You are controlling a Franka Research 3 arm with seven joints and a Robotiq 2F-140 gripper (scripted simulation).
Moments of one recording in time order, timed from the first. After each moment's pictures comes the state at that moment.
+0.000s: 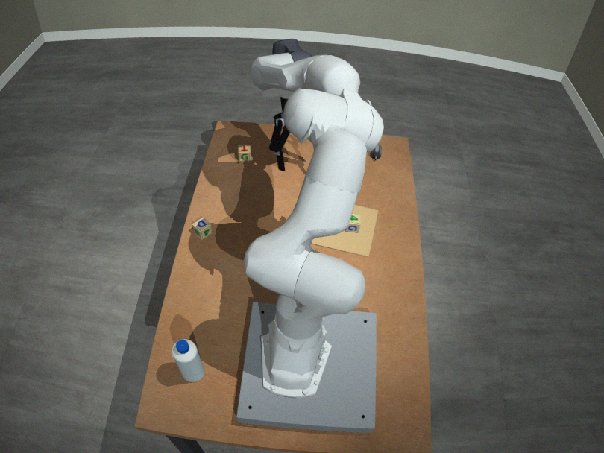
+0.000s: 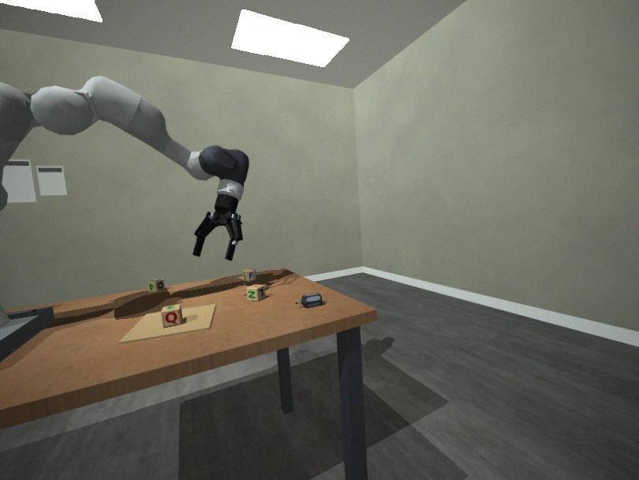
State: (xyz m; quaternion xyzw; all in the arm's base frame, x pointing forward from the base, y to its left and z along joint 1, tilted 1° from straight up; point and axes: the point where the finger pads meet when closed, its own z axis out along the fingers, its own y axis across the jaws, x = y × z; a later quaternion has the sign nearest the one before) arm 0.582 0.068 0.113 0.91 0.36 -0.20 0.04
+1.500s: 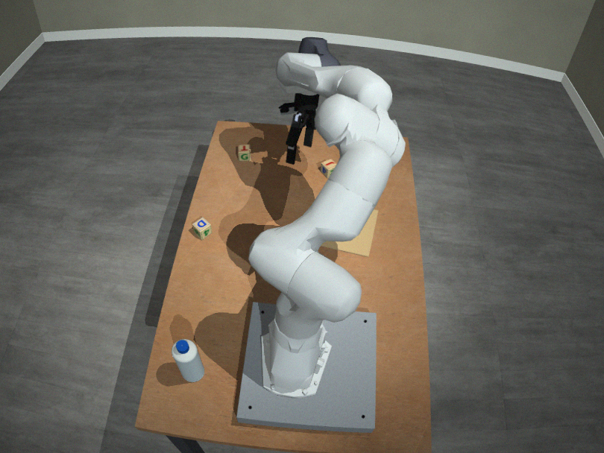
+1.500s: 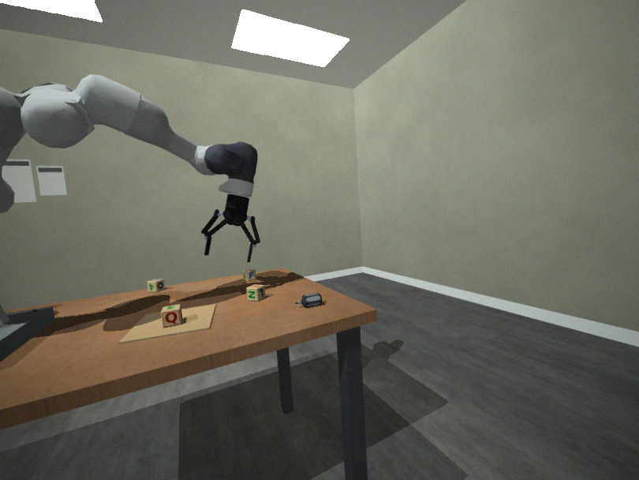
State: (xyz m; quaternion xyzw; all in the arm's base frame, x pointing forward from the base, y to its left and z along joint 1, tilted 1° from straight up) arm 0.635 0.078 0.104 0.80 0.59 -0.09 -0.09
